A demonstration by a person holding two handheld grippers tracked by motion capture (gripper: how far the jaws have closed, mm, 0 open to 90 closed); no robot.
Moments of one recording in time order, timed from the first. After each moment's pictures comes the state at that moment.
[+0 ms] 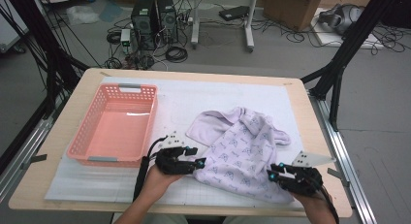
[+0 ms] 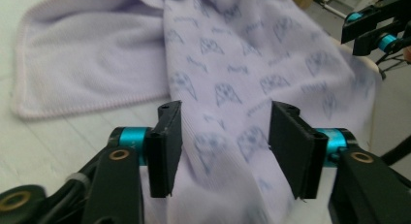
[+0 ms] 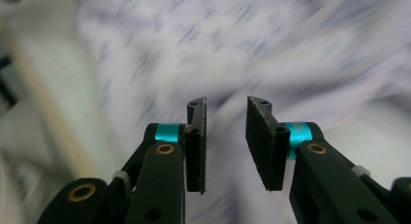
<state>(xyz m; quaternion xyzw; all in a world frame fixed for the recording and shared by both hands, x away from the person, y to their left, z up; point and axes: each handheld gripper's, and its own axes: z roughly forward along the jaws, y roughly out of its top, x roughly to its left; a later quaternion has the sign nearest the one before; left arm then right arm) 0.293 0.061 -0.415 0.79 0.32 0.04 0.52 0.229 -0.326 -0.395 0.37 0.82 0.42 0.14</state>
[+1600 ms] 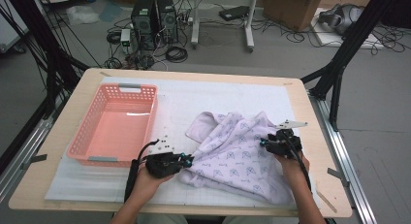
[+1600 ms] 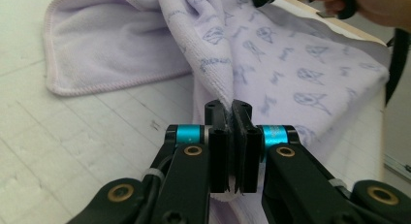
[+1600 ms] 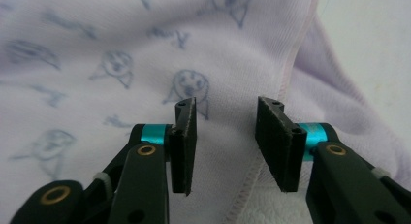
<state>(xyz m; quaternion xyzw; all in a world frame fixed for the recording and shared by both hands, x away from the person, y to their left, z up) 0.272 0.095 -0.431 0.80 0.30 0.05 0.52 0.338 -0.310 -0.427 0.47 0.80 0.33 0.19</state>
